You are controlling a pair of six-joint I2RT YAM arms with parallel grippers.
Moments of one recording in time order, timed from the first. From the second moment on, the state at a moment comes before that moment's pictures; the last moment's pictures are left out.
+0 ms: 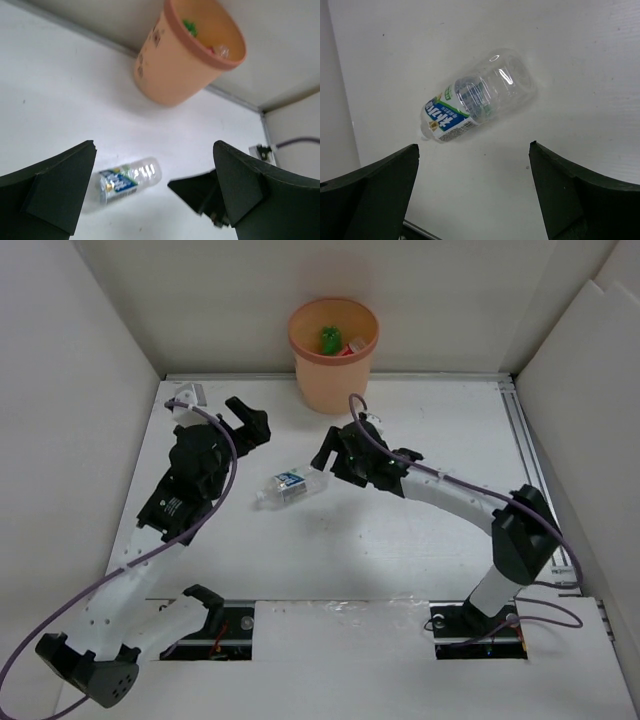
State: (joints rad) left arm -0.50 0.91 1.09 -0.29 -0.42 -0.61; right arm 0.77 1.62 1.24 -0.27 0.18 0.93
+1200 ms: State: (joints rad) left arm -0.50 0.78 1.01 -0.40 -0.28 -0.65; right arm 0.73 2.21 1.66 -0.33 0.09 1.31
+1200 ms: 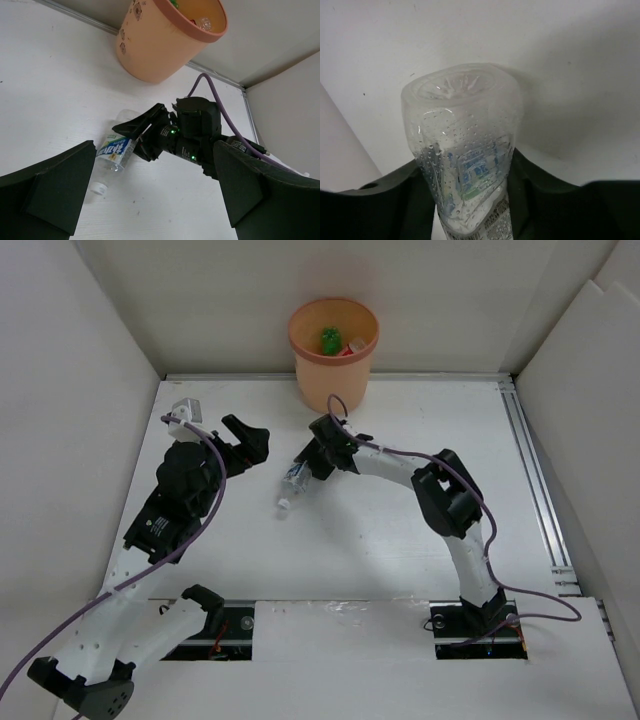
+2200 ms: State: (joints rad) left arm -0.58 1.28 0.82 0.24 0.37 -0.70; right arm 0.28 1.54 0.93 0.68 -0.71 0.78
